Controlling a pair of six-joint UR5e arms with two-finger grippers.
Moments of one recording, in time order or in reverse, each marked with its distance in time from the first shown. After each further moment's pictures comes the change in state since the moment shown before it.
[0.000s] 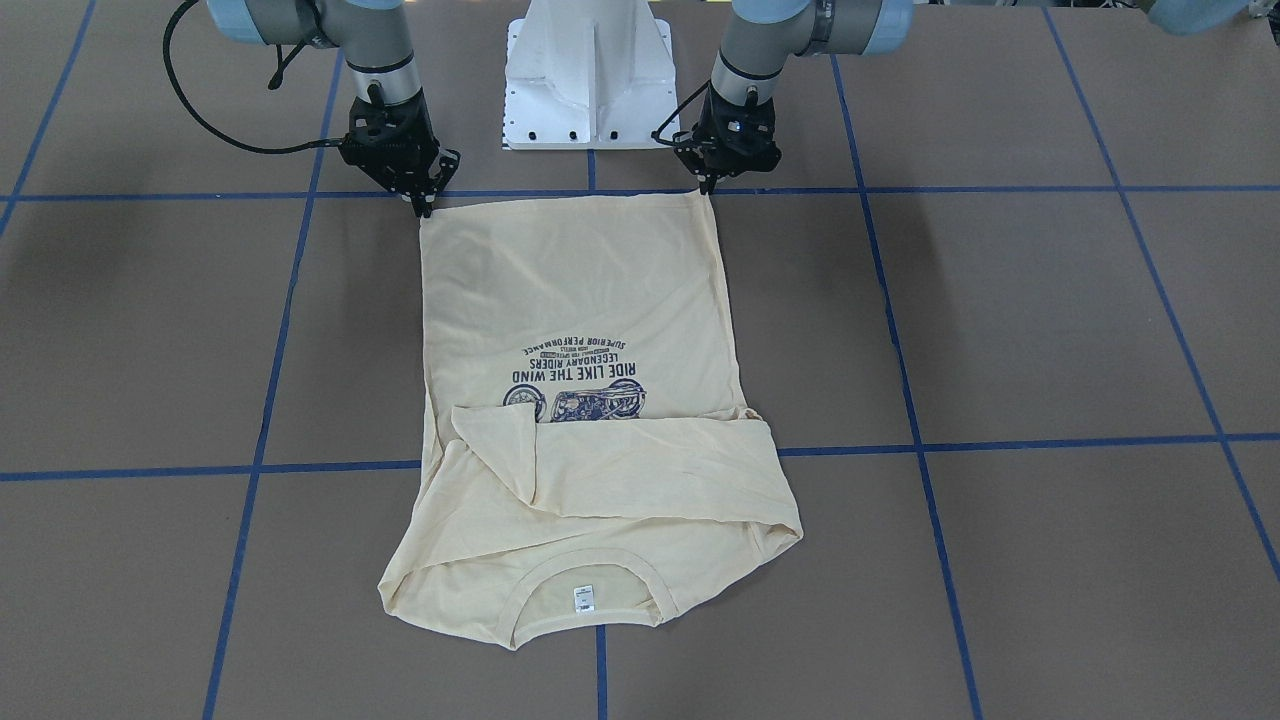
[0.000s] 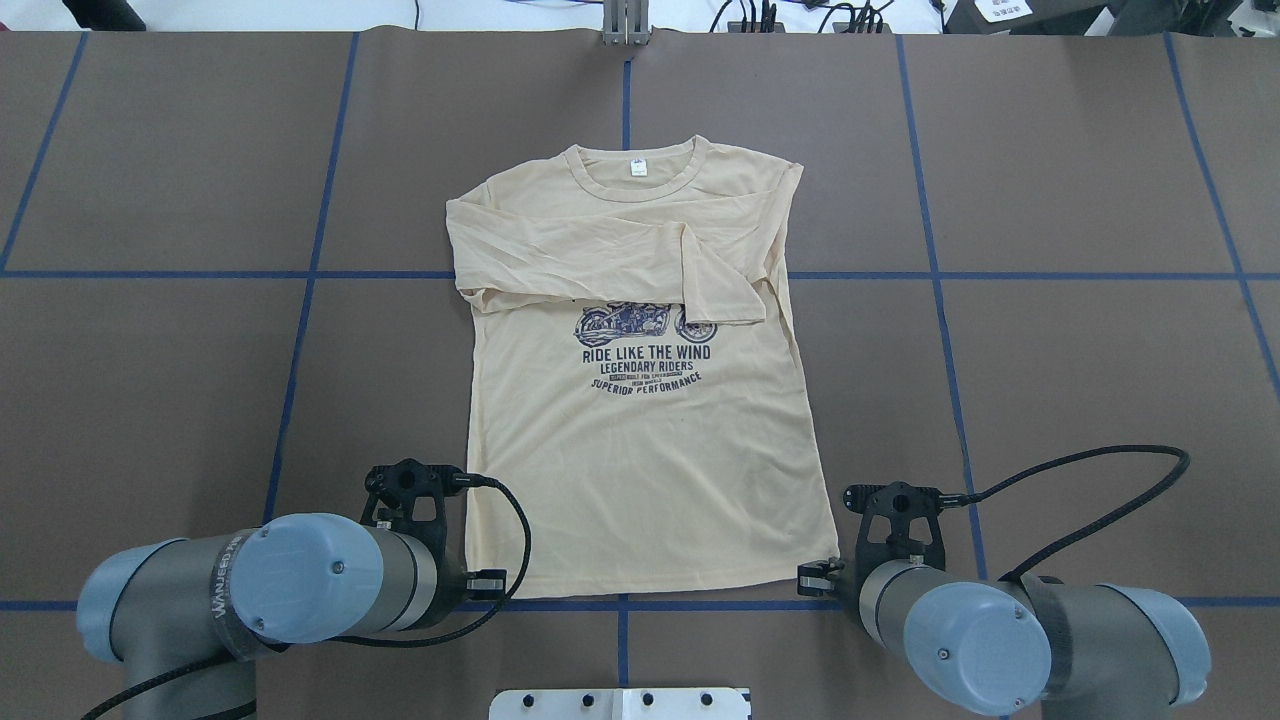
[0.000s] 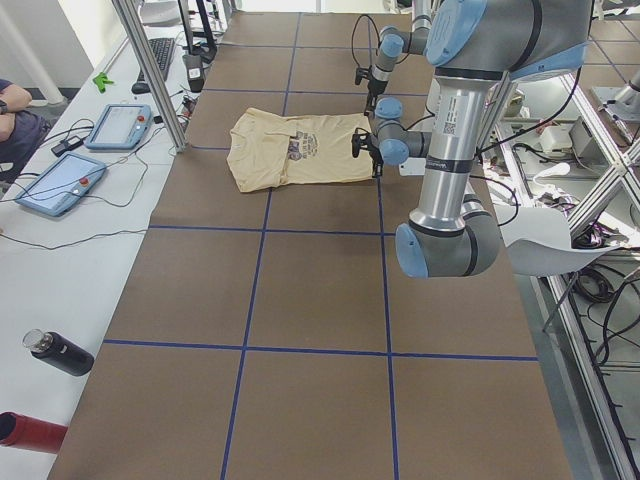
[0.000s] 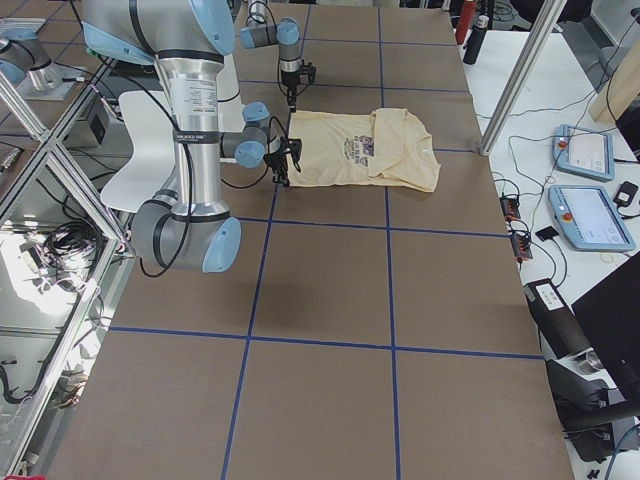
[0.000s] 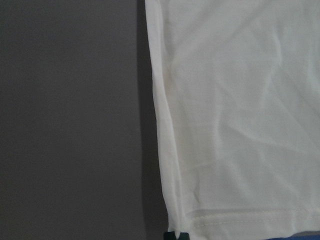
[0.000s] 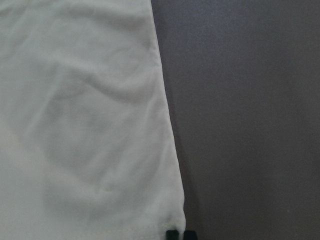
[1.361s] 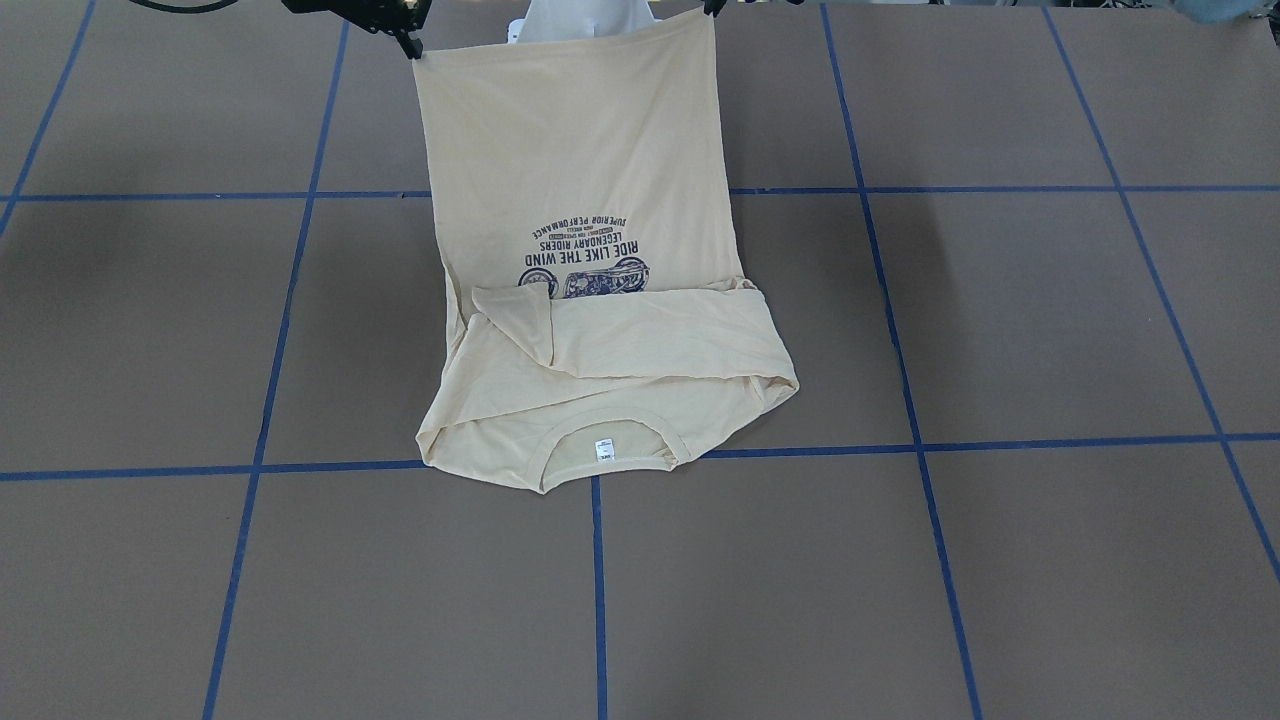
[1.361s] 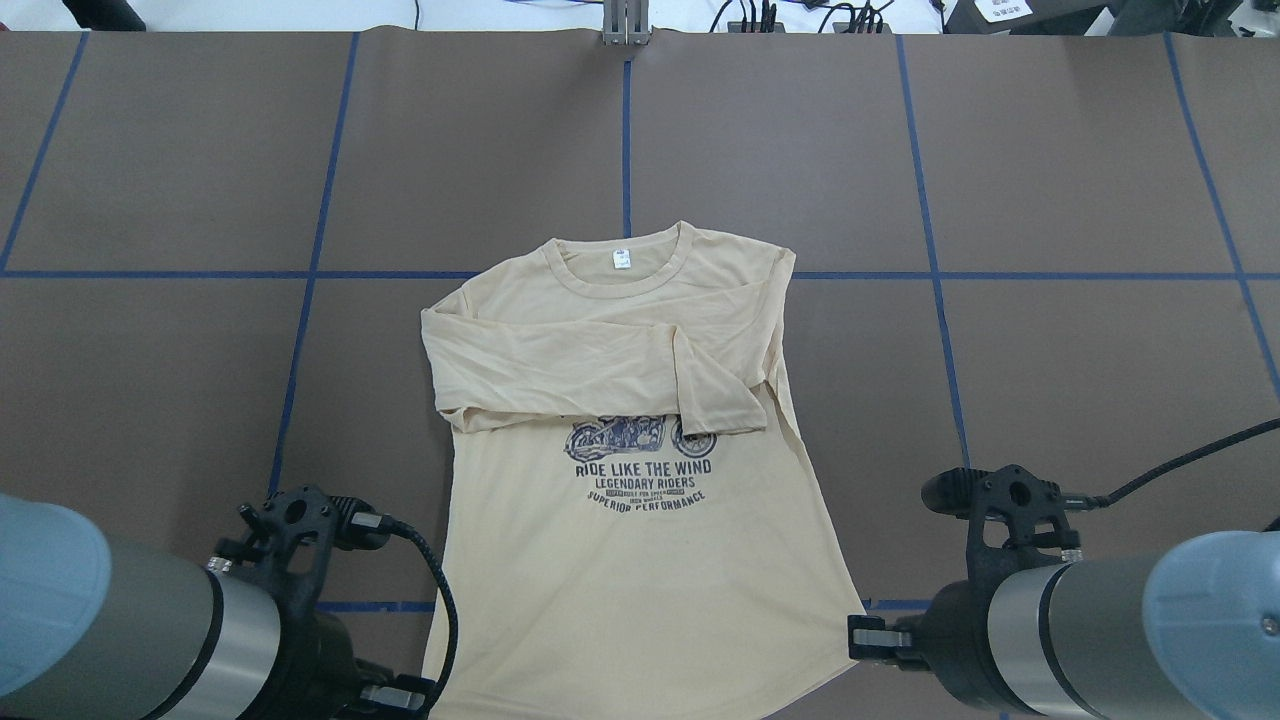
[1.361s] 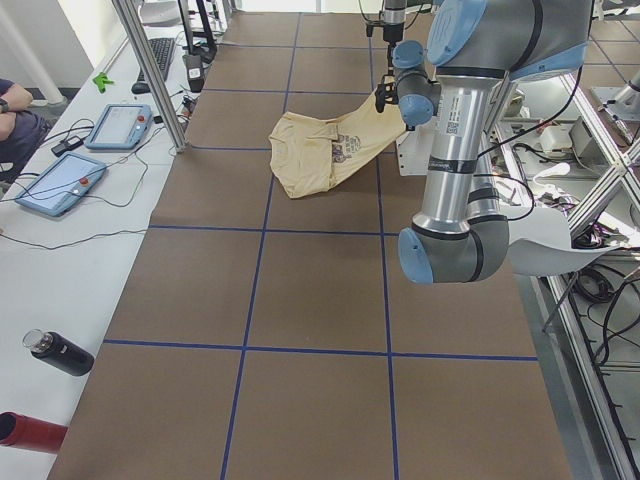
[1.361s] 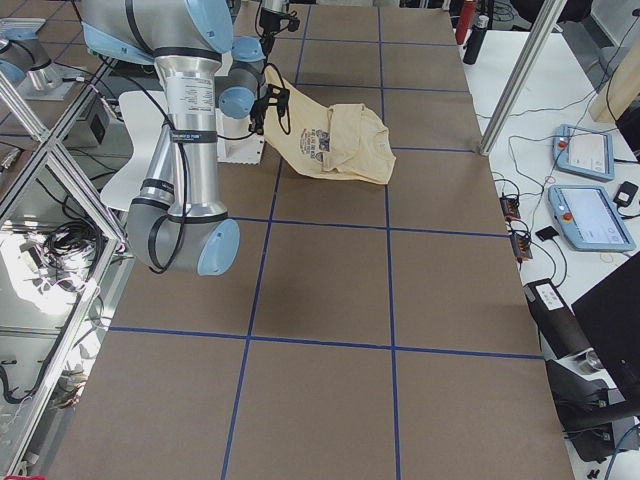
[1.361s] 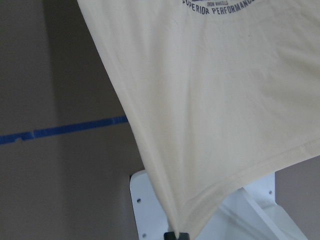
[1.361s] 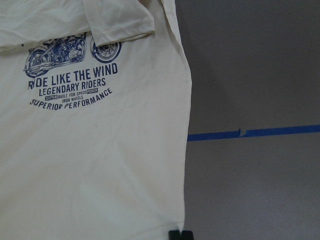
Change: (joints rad) left arm -0.025 0.037 -0.449 0.257 -0.277 0.085; right arm 0.081 -0.011 0.450 -0.288 0.343 0.029
